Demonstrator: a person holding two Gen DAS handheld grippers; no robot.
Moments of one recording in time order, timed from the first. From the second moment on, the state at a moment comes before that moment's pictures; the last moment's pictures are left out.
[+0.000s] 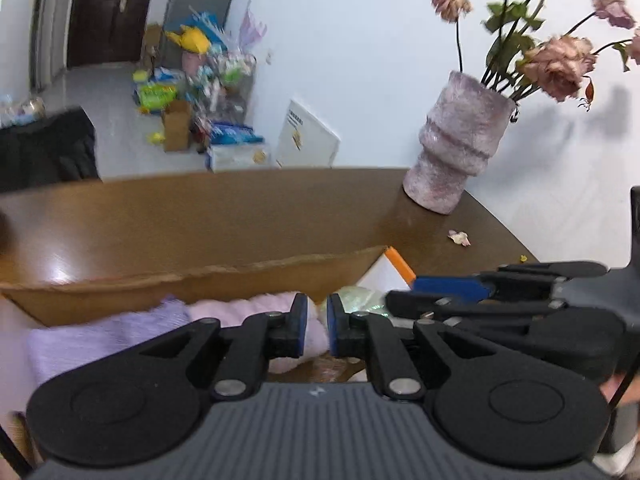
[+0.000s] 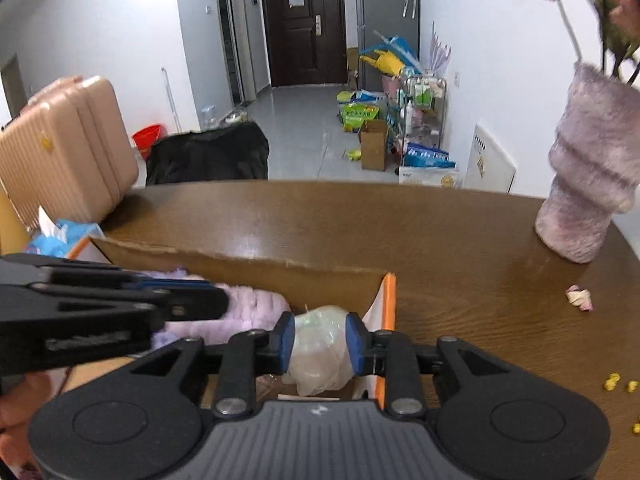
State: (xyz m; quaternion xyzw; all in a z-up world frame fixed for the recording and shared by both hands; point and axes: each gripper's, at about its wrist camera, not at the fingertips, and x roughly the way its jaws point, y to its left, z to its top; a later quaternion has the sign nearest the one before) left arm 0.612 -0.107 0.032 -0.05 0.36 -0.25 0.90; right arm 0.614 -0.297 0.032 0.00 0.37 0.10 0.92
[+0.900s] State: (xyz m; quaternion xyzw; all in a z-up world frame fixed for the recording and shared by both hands) left arm 0.255 0.029 0.076 0.02 0.20 -0.09 0.98; right arm 0.281 -0.271 0.101 -0.02 0.17 0.17 0.97
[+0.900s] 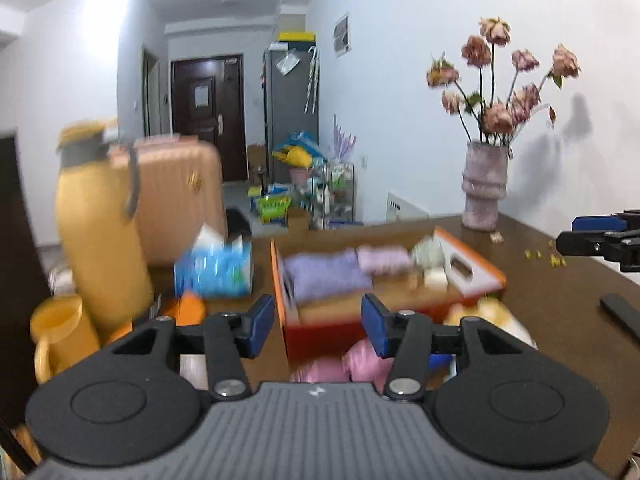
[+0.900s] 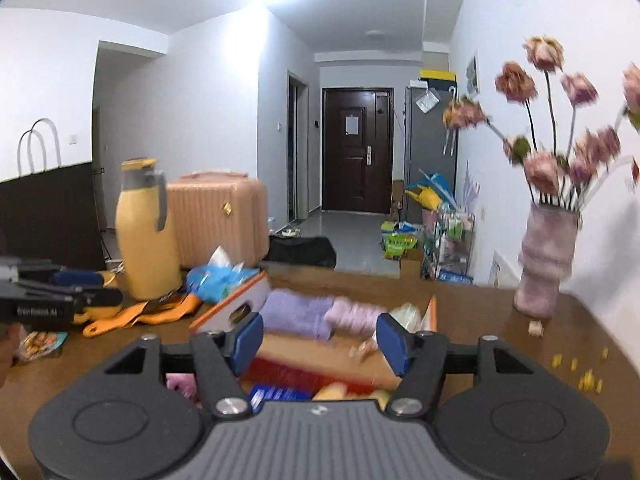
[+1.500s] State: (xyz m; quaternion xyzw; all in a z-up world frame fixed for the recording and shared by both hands) left arm 0.213 0.045 -0.016 -0.07 0.29 -0.09 0.95; right arm 0.212 -0.231 -0.001 0.04 0.25 0.18 0.95
